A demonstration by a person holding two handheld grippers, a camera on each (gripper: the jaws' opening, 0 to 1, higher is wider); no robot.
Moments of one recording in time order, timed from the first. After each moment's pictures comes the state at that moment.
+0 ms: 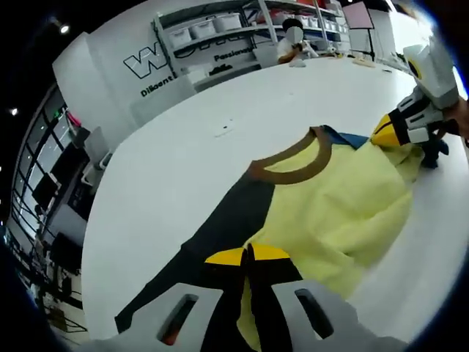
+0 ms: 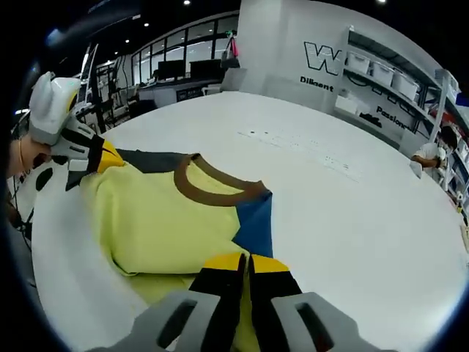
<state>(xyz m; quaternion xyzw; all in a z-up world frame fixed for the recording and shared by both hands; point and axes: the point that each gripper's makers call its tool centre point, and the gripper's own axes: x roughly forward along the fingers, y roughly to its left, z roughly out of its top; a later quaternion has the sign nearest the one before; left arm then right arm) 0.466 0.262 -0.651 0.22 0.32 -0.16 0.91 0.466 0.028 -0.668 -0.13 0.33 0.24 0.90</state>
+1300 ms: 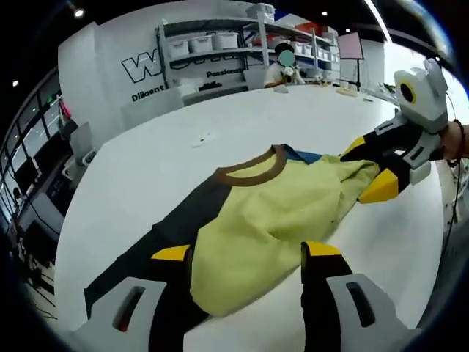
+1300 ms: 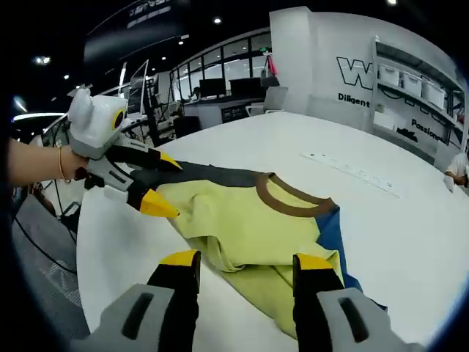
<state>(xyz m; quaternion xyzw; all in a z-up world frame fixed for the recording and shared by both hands) 0.404 0.237 -0.632 0.13 0.30 -0.22 0.92 0.386 0.098 -0.631 -0.09 0.29 0.38 0.87</state>
